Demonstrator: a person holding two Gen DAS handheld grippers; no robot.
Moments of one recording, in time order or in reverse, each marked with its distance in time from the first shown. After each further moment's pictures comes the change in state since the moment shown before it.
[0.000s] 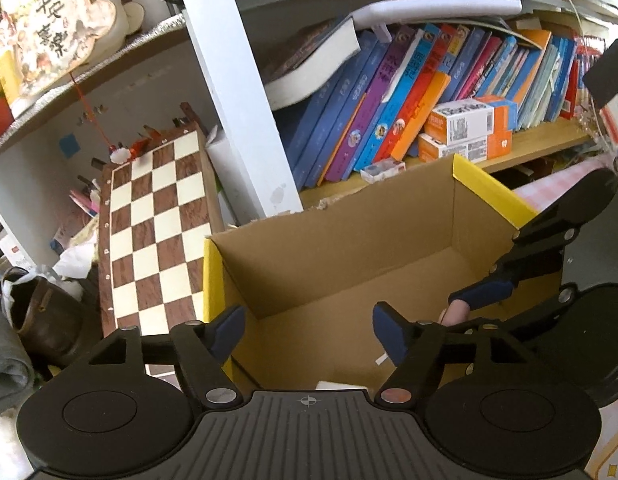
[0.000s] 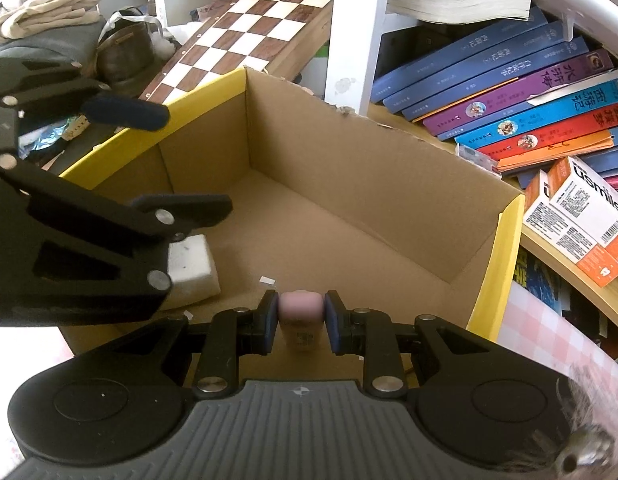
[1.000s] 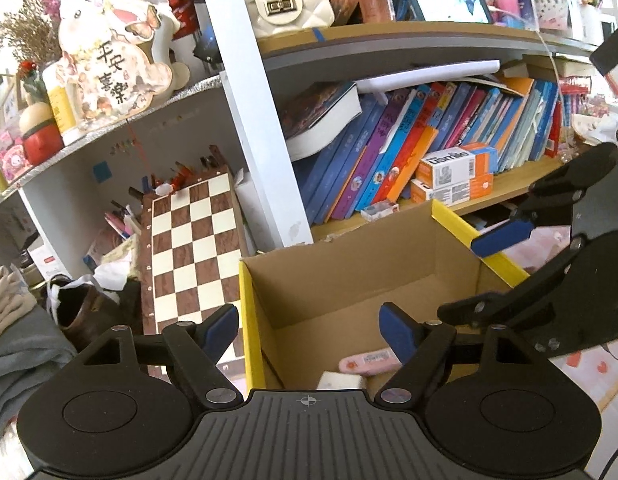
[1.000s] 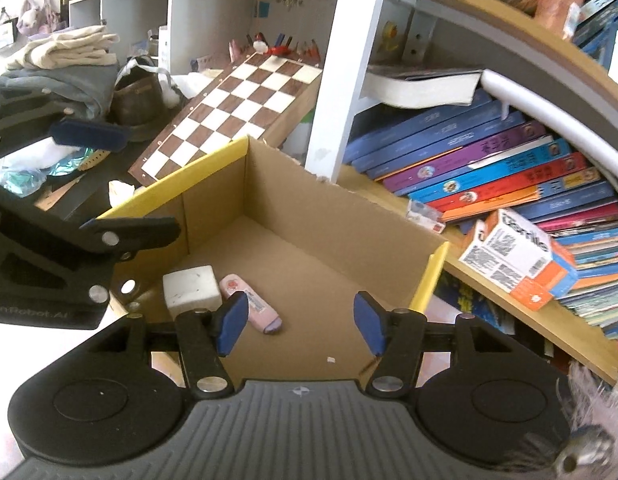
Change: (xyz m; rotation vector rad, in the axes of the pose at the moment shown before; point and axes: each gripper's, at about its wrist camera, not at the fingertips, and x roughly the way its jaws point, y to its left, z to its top) left arm -0.081 0.001 -0.015 -0.026 -0.108 0.011; right arm -0.087 0.018 -0.006 -0.037 -0.134 -0.112
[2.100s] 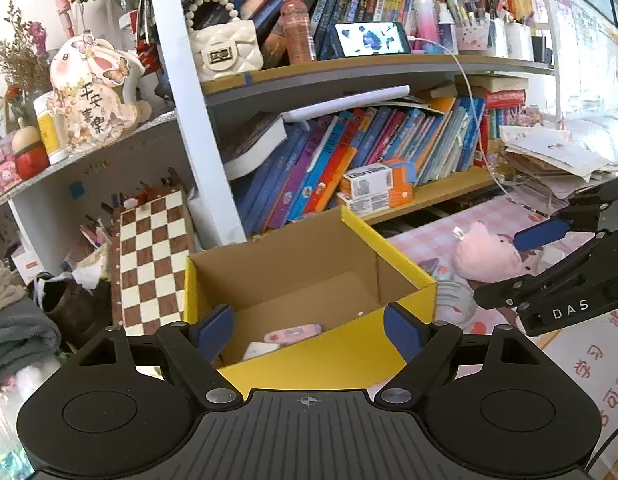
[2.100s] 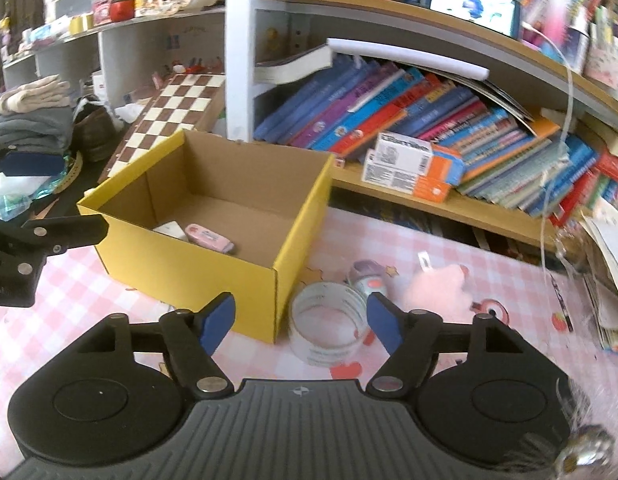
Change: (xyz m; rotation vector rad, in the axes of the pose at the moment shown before) left arm -0.080 -0.047 -0.028 0.028 -0.071 -0.123; right arm -0.107 -0.006 -0.107 0.274 -0.047 -0.169
